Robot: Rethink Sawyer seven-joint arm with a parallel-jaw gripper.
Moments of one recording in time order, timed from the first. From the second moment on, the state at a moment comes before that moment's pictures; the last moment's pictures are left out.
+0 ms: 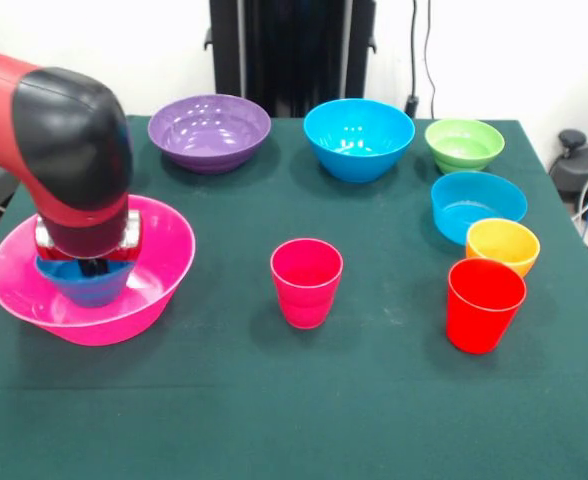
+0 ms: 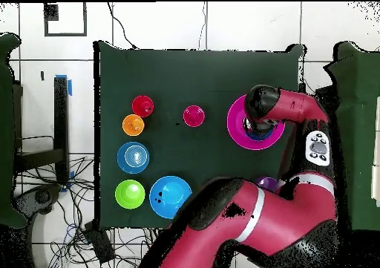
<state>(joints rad) -0.47 -0.14 -0.05 0.94 -0.29 1.05 1.36</state>
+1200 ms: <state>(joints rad) -0.51 -0.18 0.02 1.00 -0.29 0.98 1.36</state>
